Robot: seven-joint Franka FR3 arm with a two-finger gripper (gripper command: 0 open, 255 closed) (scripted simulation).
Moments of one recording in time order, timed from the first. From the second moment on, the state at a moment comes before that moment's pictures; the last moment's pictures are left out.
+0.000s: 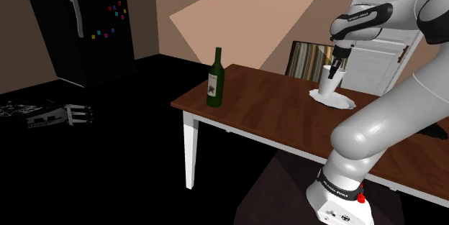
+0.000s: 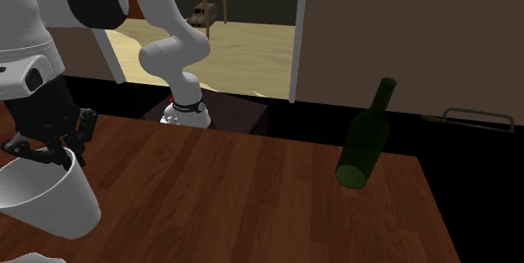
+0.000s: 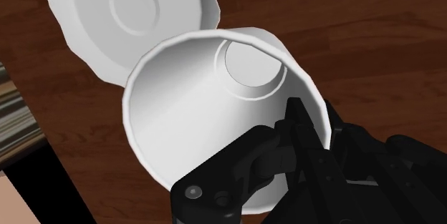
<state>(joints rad) -0.38 -0.39 -0.74 -2.19 -0.33 2.02 -0.96</state>
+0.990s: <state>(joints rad) -0.37 -0.32 -0.80 -2.34 -0.33 2.24 -0.97</state>
